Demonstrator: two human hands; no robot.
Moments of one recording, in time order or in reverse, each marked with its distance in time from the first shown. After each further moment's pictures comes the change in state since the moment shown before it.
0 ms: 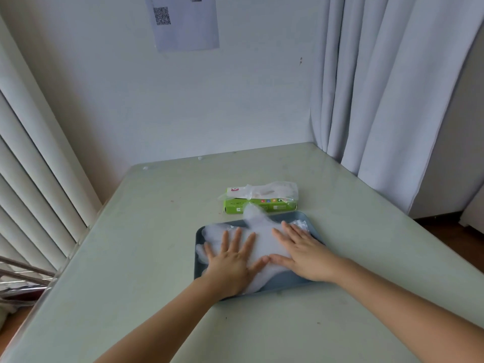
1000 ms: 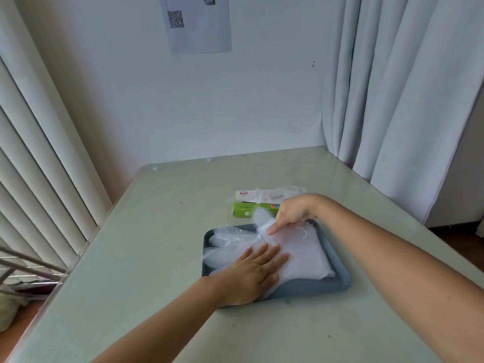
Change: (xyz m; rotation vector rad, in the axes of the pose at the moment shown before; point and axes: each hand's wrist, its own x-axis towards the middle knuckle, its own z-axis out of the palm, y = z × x) left_hand -0.001 -0.003 -0.008 0.037 -0.083 0.476; right_hand 0.084 -0.006 -0.094 0.371 -0.335 0.122
